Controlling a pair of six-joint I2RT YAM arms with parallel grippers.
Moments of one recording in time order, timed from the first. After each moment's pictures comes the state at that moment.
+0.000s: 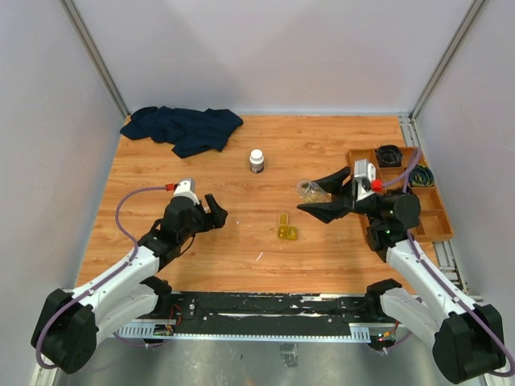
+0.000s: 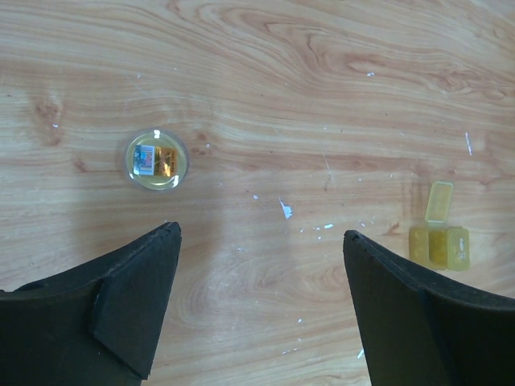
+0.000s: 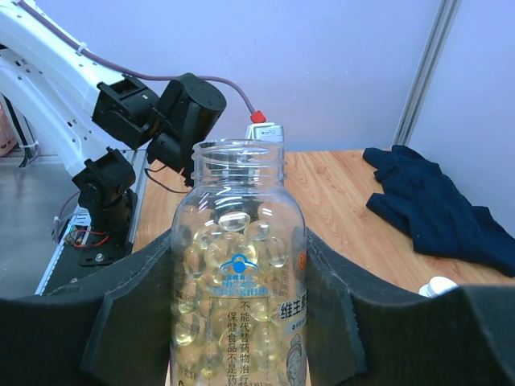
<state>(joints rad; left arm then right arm) -0.49 0.89 0.36 0.02 -0.15 -0.61 0.31 0.93 0.52 0.94 -1.06 0.40</state>
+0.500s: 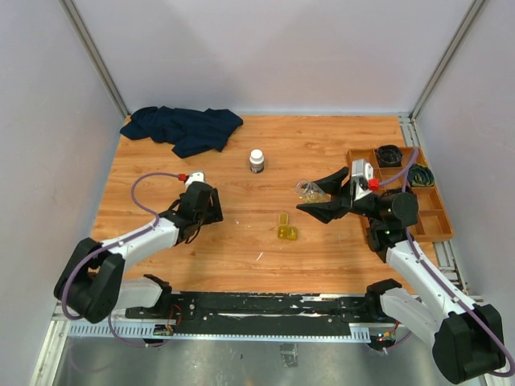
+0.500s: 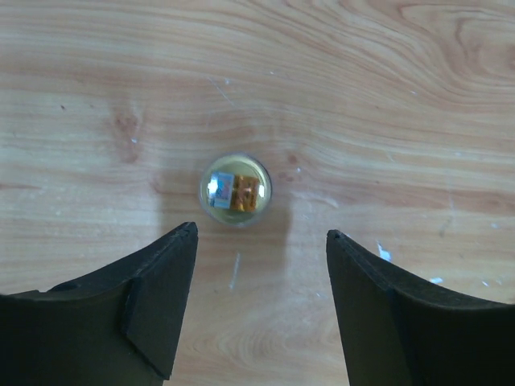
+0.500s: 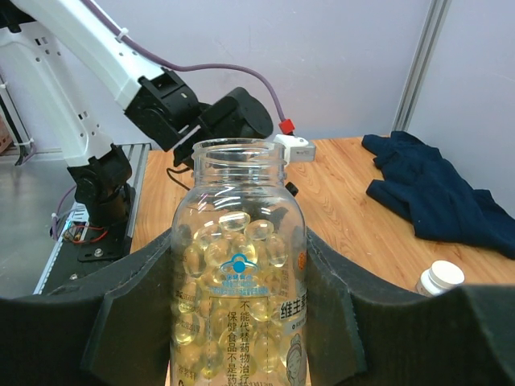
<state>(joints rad) -0.49 1.22 0.52 -0.07 -0.31 -0.54 0.30 0.90 0.49 0.90 -1.04 0.38</state>
